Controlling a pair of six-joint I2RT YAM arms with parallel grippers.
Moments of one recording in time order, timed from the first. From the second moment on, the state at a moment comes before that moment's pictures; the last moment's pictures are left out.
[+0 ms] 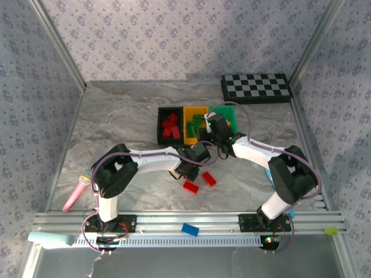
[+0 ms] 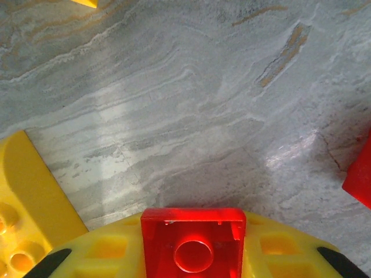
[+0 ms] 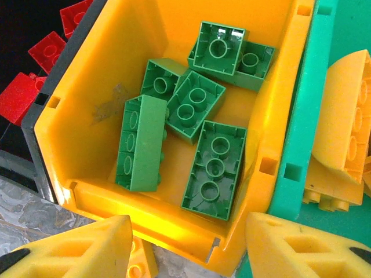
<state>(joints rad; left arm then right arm) -1.05 1.87 1.20 -0.68 -0.12 -0.45 0.57 1.60 0.92 -0.07 0.07 0.23</state>
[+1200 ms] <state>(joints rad) -0.98 1.73 1.23 -0.57 -0.21 -0.47 0.56 1.55 0.89 -0.05 0.08 0.25</state>
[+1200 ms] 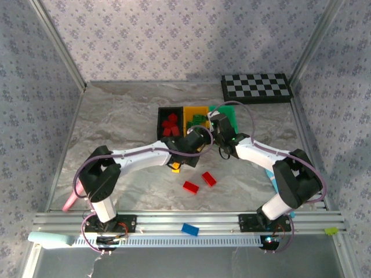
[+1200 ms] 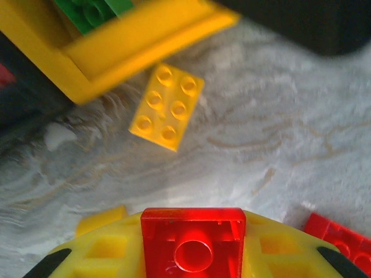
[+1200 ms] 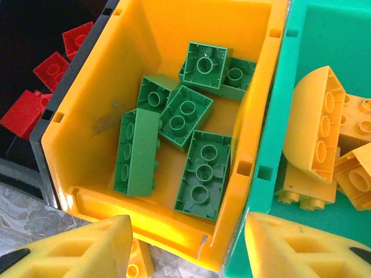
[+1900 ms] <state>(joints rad) -0.61 1.84 1.59 -0.67 -0.17 -0.32 0.56 1.55 0.88 -0.04 0.08 0.25</state>
